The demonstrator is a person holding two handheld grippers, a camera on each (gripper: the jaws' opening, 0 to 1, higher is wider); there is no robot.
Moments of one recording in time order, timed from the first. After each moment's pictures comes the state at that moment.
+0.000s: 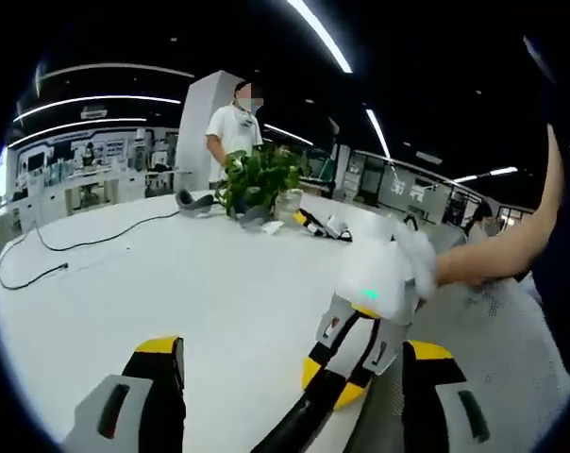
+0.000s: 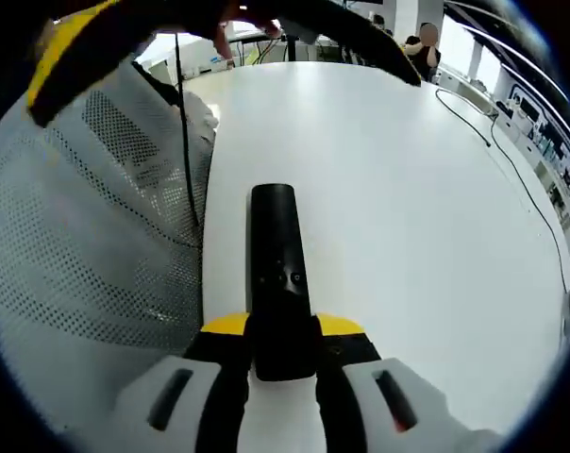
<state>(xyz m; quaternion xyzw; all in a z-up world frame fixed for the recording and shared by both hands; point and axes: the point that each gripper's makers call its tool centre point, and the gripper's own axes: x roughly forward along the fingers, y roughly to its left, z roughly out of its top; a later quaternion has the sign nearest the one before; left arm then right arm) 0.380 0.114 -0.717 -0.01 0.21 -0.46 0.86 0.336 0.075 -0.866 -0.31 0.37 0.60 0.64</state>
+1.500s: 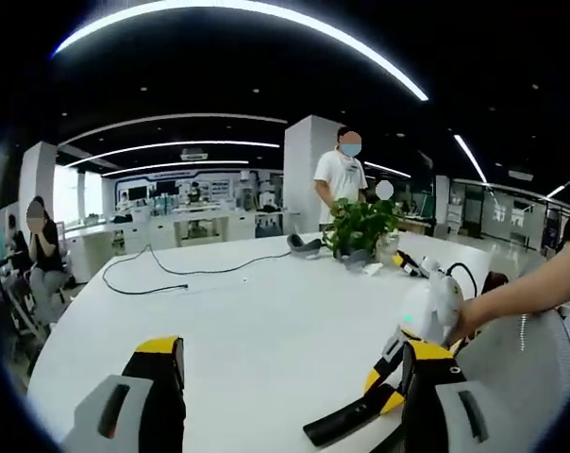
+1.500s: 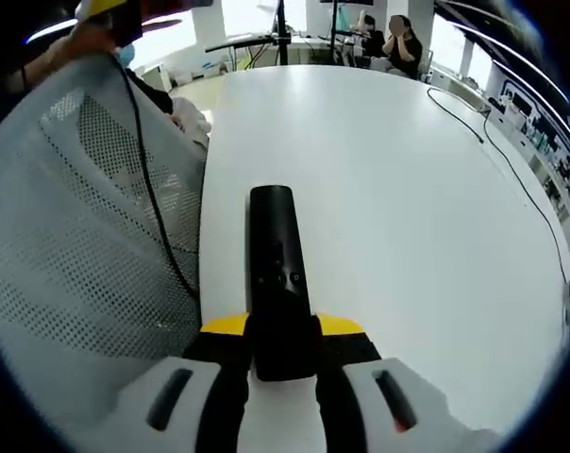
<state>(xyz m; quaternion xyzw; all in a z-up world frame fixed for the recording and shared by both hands) 0.356 0.193 -0.676 0.02 0.13 -0.25 0.96 0.337 0.078 -0.865 -0.29 0.37 0.58 0.66</state>
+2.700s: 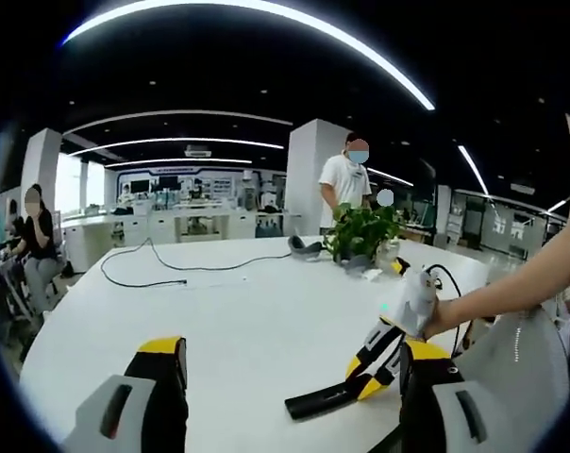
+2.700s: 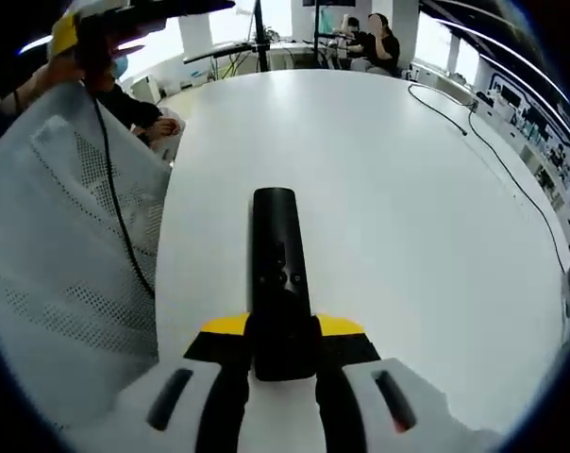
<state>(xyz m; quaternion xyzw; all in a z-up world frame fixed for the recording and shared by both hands) 0.357 0.200 -0.678 -0.01 0.13 -0.25 0.96 0.385 0.076 -0.865 -0.29 0.37 0.58 0.67</state>
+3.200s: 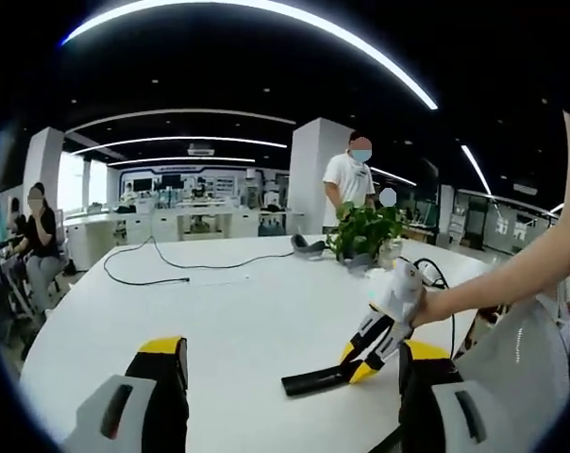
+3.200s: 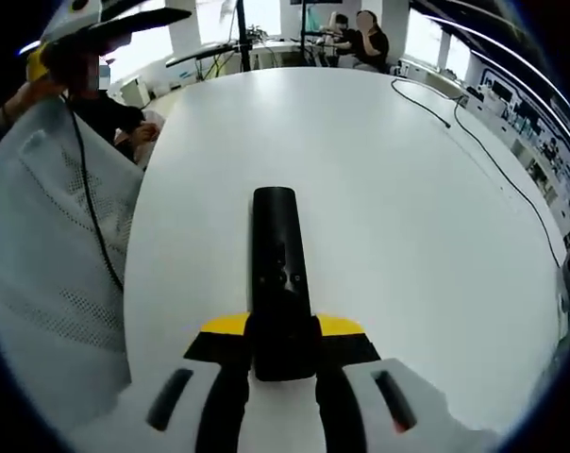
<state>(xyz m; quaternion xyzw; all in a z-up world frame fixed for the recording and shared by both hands) 0.358 0.202 -0.680 -0.01 0.14 -0.24 0.96 0.421 0.064 -0.865 -0.28 0.38 0.56 0.69</state>
